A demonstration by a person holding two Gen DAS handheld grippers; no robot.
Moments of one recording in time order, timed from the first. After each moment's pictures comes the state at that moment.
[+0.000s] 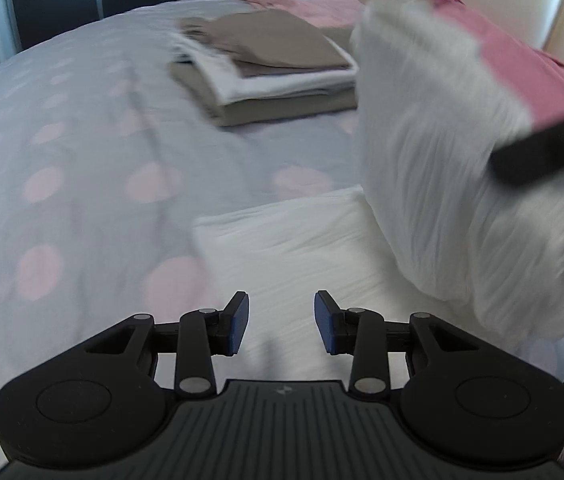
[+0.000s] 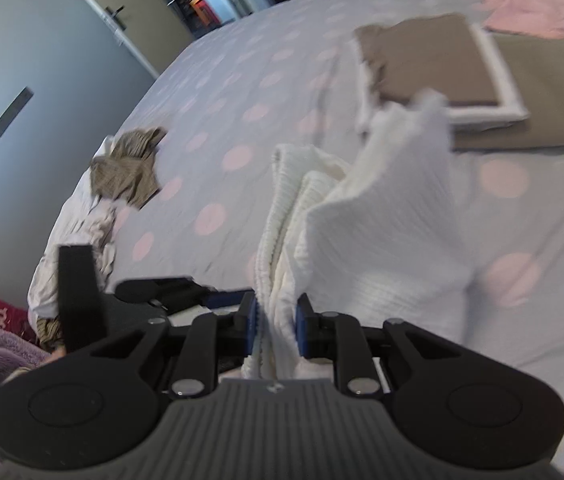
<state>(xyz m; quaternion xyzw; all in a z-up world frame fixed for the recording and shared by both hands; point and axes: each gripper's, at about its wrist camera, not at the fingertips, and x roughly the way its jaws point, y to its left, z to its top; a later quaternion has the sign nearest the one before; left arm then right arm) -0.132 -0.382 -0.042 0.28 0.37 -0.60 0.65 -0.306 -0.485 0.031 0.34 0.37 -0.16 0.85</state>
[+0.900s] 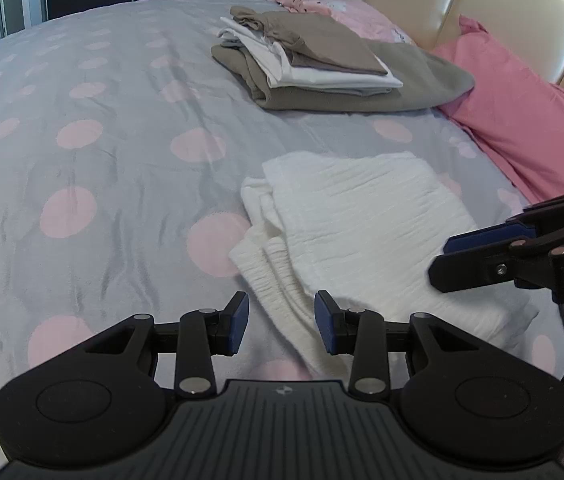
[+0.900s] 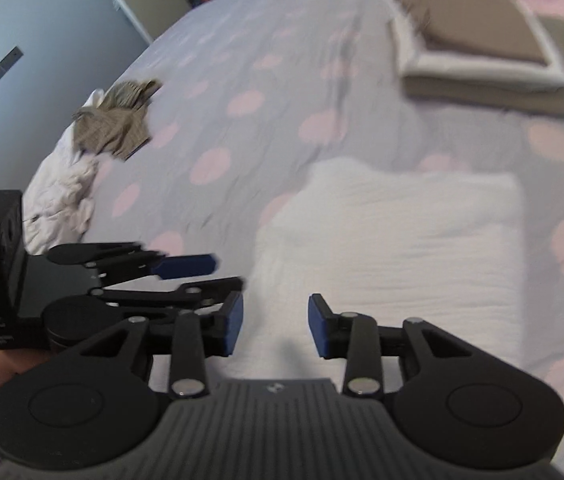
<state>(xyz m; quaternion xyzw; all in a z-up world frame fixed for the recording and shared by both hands) -0.099 -0.334 -0.059 0.23 0.40 -0.59 0.66 -0.260 -0.424 -0.027 0.29 0.40 -0.20 0.85</state>
